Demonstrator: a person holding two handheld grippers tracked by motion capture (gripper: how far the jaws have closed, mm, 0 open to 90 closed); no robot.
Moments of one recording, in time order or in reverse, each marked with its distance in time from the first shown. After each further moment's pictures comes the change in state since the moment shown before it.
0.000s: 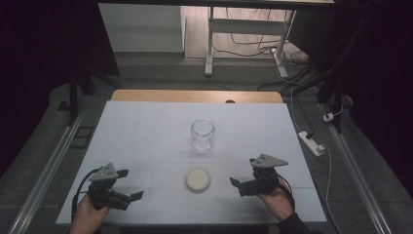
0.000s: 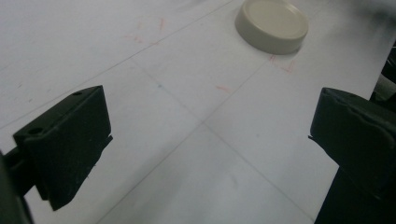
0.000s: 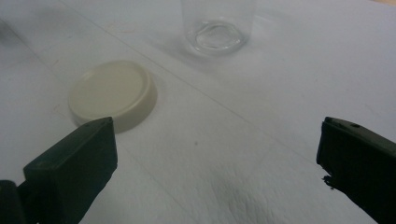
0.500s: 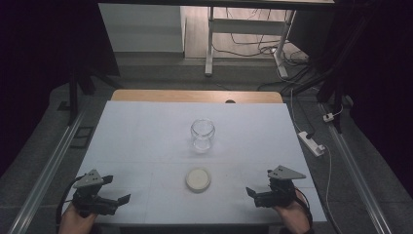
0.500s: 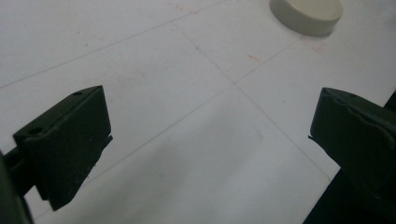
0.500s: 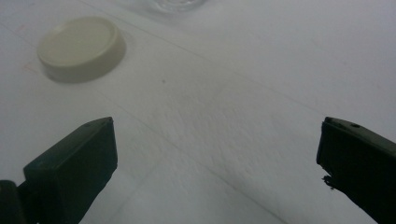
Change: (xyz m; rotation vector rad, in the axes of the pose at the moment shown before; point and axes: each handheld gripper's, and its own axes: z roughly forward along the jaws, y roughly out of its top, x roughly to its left) left arm 0.006 -0.026 -0.023 0.022 0.084 -0.088; right arm -0.010 -0.036 -0.037 0.062 -0.100 0.058
